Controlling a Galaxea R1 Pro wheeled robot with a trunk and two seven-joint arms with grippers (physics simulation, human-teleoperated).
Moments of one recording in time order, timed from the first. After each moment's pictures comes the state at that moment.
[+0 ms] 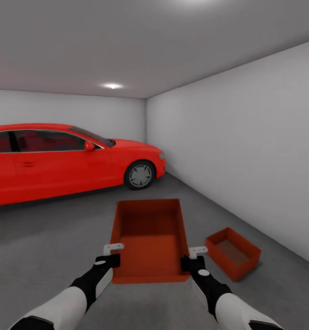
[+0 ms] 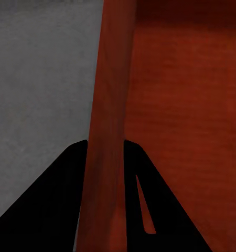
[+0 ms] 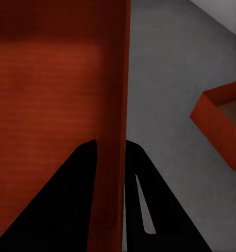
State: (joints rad) left arm -0.70 -0.08 -0.18 -0.29 0.26 0.08 0.24; right arm -0.69 0.14 -0.16 -0.21 0.27 -0.13 -0.09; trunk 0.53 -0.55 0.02
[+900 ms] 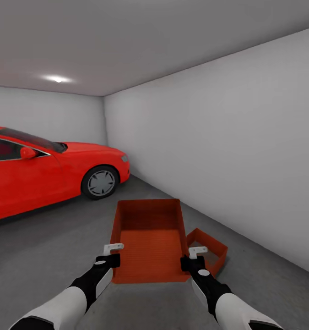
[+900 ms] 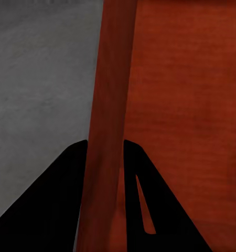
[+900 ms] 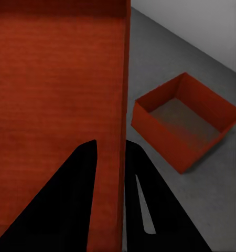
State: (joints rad) left arm -0.70 -0.08 -0.18 -0.29 0.25 0.08 0.24; right arm -0.69 0.14 -0.16 -0.21 0.26 -0.13 -0.09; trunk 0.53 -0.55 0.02
